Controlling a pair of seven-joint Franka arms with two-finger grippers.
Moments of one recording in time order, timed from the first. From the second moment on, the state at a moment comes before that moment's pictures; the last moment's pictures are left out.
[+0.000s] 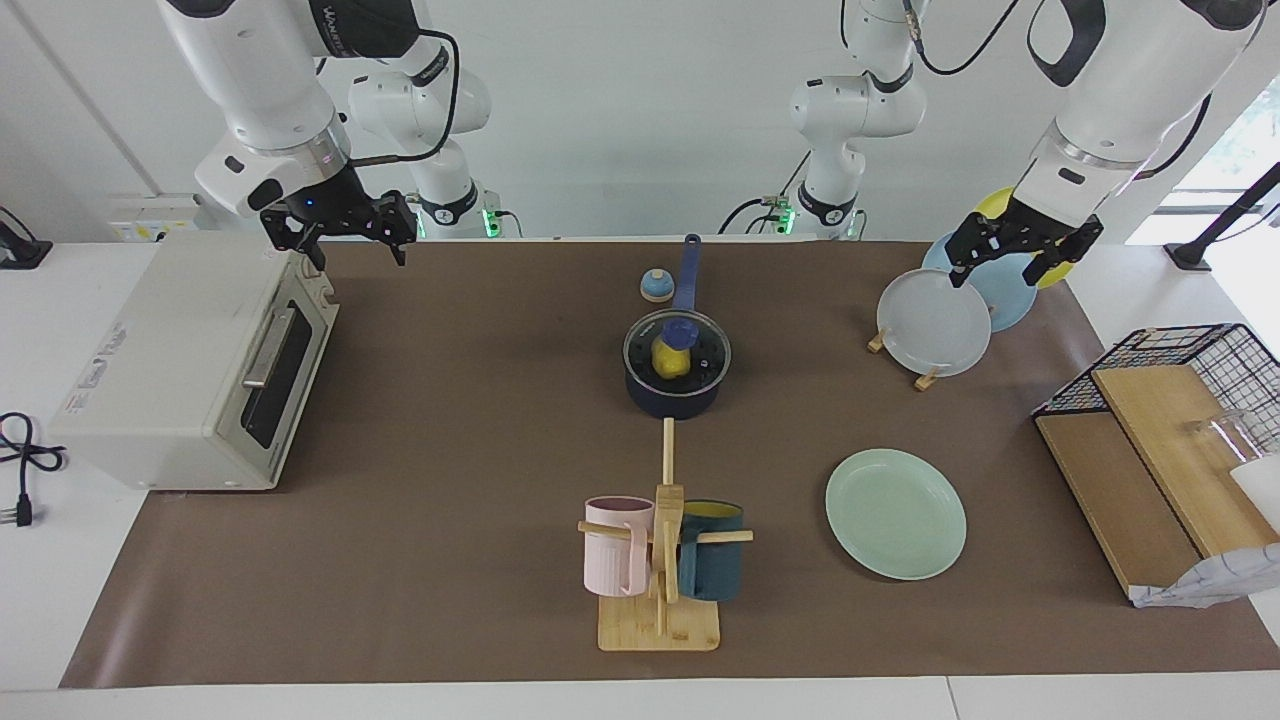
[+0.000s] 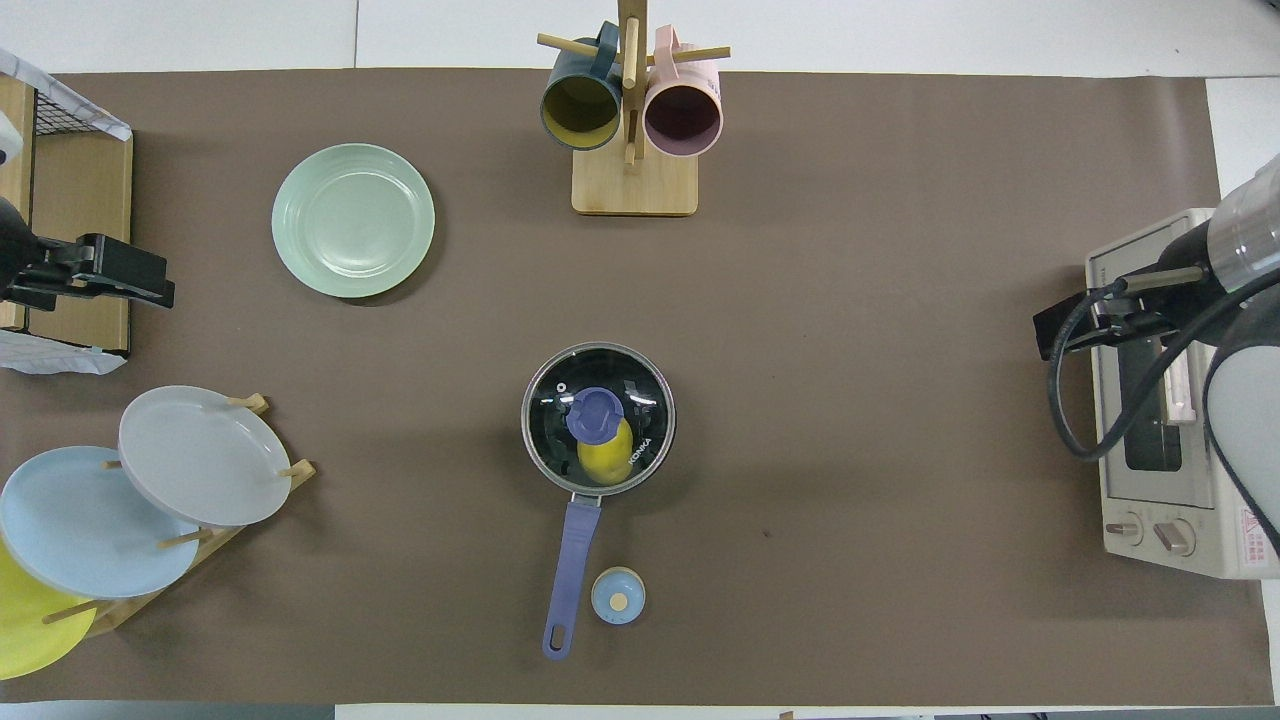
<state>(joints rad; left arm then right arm) -0.09 0.04 -0.01 -1.51 0.00 1.52 -0.03 0.01 0.00 0.08 -1.57 -0.03 1.44 0.02</state>
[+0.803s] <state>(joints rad) -0.09 0.04 -0.01 -1.51 0.00 1.52 -0.03 0.00 -0.01 0.09 -1.60 -0.07 1.45 0.02</state>
